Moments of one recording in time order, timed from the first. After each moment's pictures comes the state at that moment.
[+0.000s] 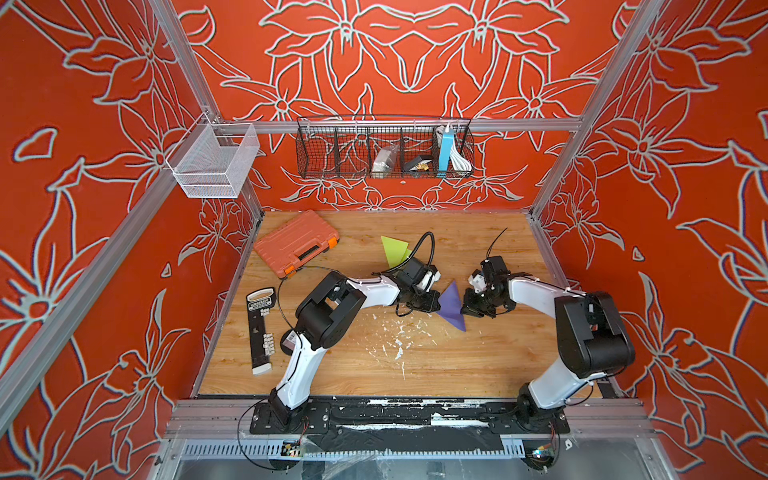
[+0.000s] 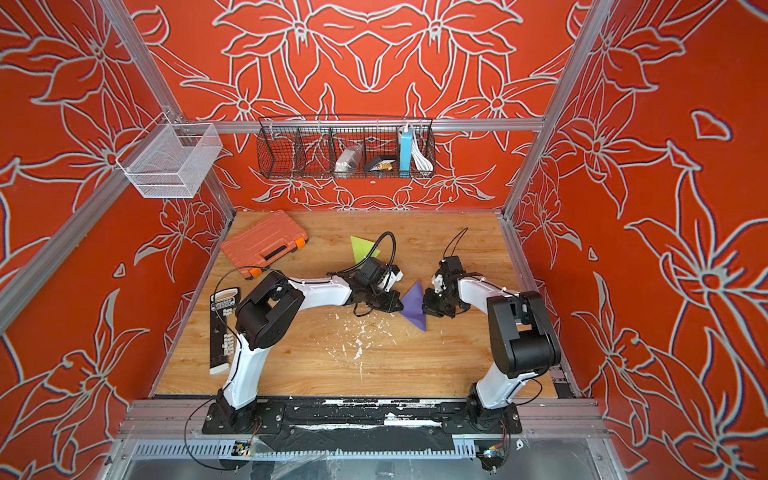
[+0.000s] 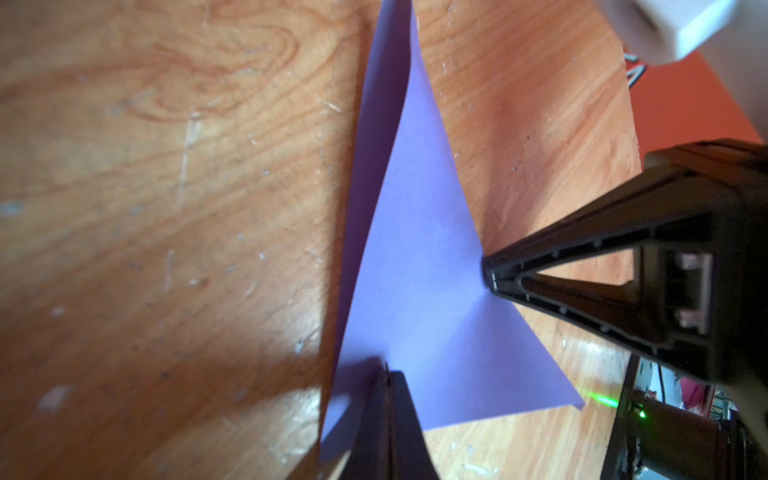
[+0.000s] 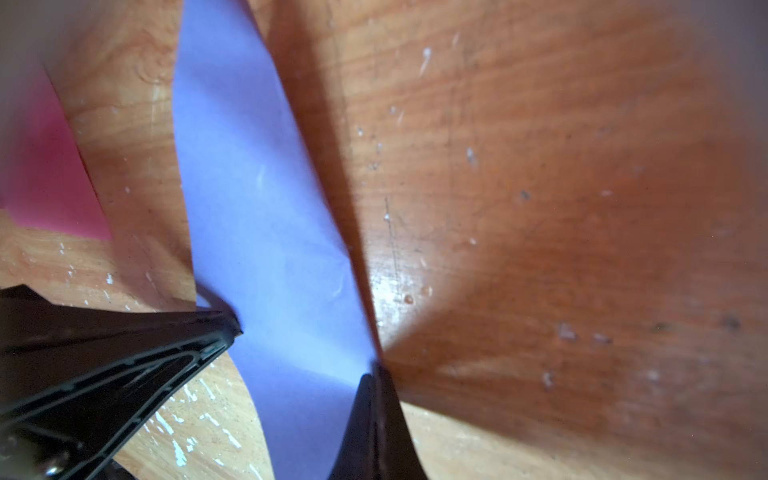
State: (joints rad) left arm -0.71 2.15 1.36 -0.13 0.48 -0.47; right arm 0.19 1.64 0.86 -0.55 -0.38 0.37
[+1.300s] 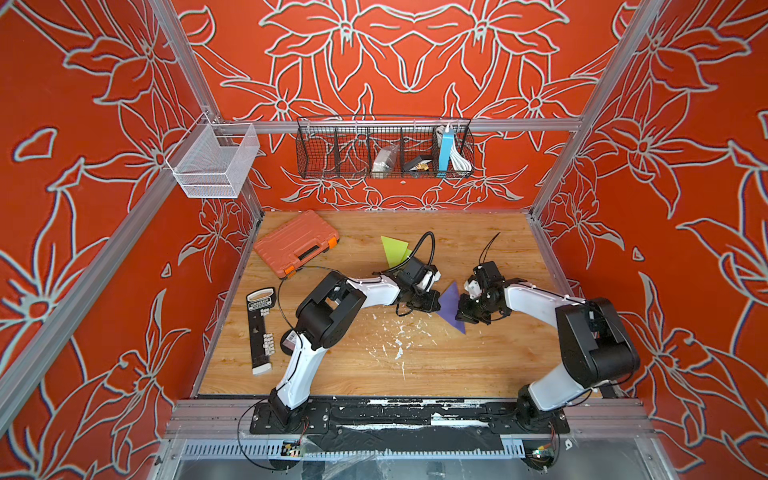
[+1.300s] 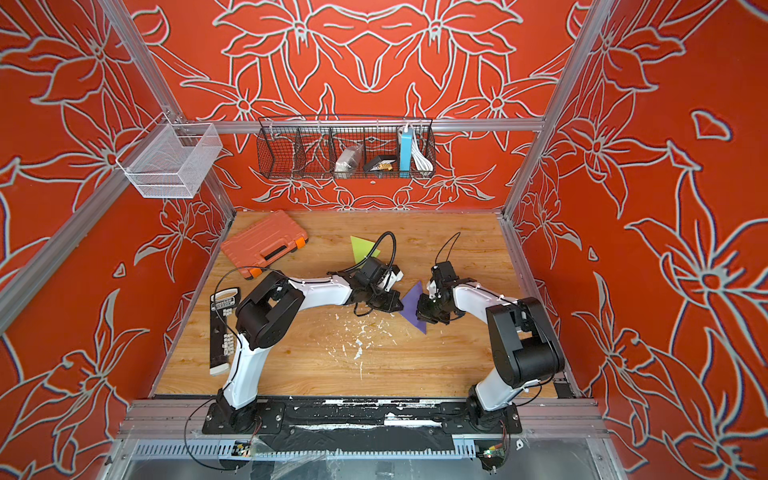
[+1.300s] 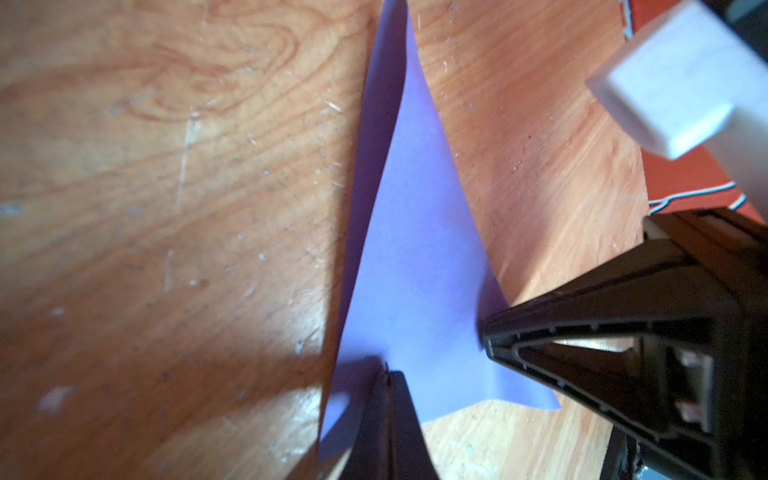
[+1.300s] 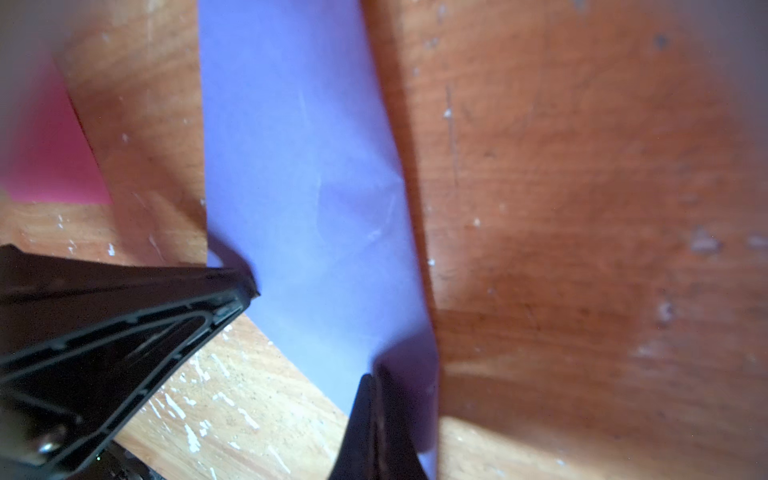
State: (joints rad) left arm -0.71 2.15 1.37 -0.14 0.48 -0.46; right arm 0.27 1.59 0.80 -0.53 -0.37 0.47
